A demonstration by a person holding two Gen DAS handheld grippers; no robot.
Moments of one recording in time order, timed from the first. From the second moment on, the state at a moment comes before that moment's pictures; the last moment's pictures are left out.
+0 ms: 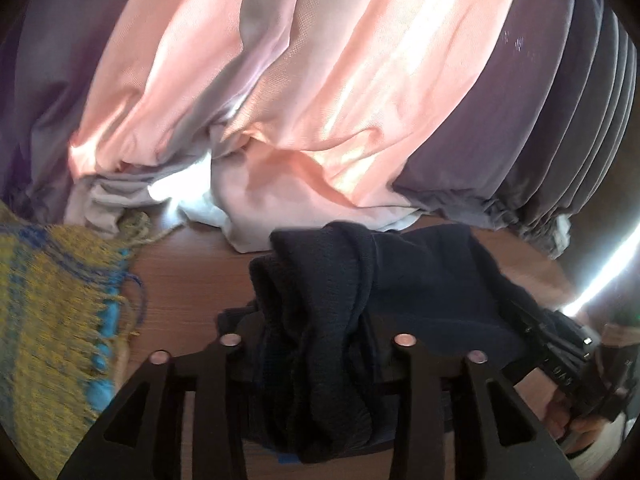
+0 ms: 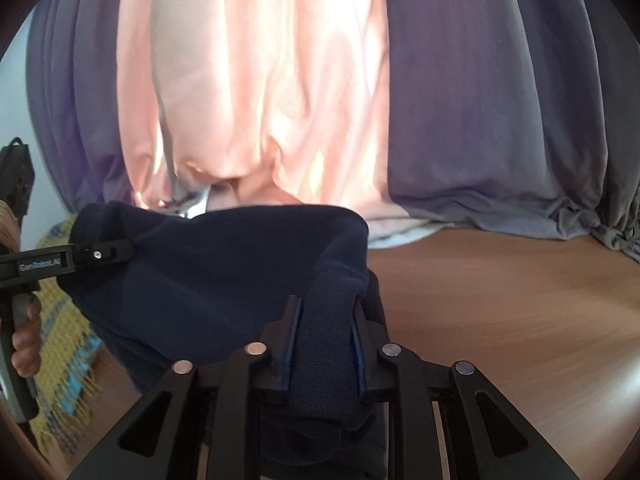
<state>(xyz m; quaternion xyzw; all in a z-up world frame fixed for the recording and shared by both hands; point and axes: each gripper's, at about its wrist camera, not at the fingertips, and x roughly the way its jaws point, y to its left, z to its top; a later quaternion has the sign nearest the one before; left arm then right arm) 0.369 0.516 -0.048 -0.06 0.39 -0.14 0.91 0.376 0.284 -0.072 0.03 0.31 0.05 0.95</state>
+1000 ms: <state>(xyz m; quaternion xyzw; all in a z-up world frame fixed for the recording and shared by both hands) 0.209 0.448 0.032 0.07 0.27 -0.02 0.96 0.264 0.243 -0.005 -0.03 0.26 -0.03 0.96</state>
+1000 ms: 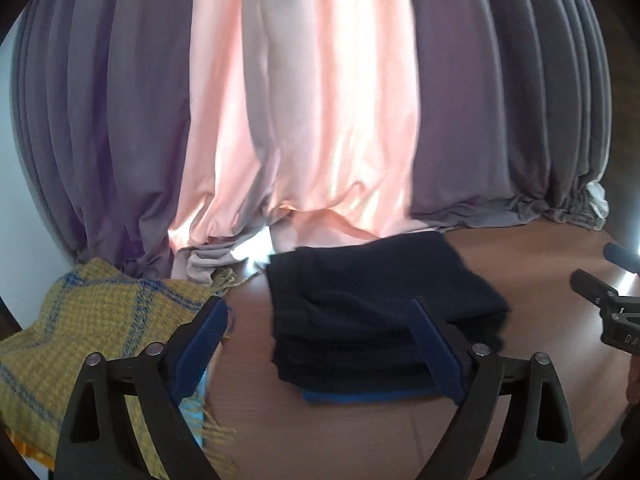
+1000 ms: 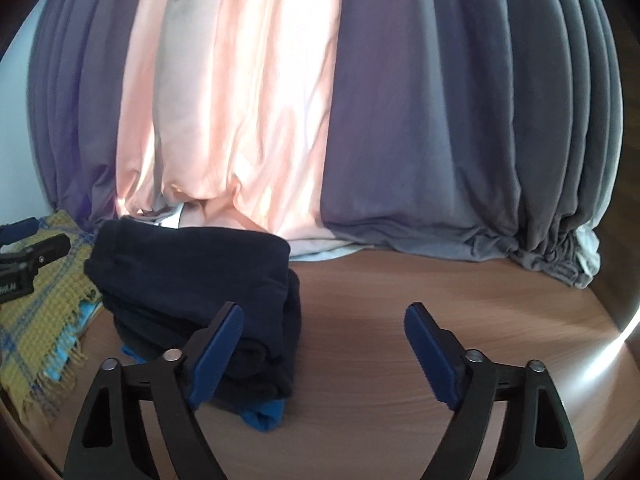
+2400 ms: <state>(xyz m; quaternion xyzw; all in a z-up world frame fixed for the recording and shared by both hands) -0.024 0.316 0.050 0.04 0.25 -0.02 0.97 0.021 0.154 0.034 0.00 0.23 0.02 0.97</state>
